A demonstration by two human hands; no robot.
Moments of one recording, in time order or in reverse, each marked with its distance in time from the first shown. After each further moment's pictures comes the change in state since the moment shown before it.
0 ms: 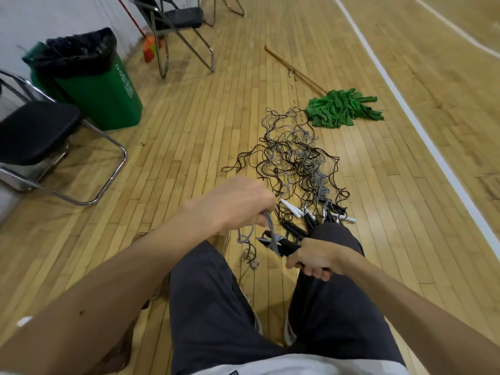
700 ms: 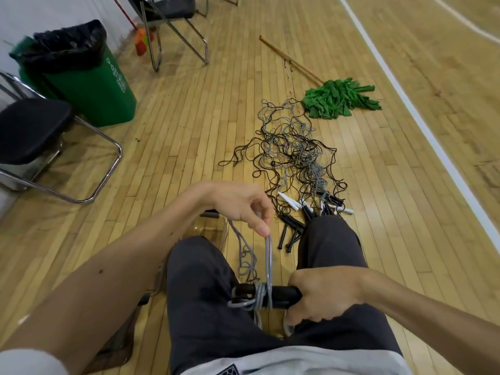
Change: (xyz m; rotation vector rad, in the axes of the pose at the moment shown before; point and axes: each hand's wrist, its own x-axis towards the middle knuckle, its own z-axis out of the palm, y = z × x) left_hand 0.031 -0.033 0.034 -0.924 -0.442 0.095; right_hand -0.086 -0.008 0.035 -0.390 -0.279 -0.224
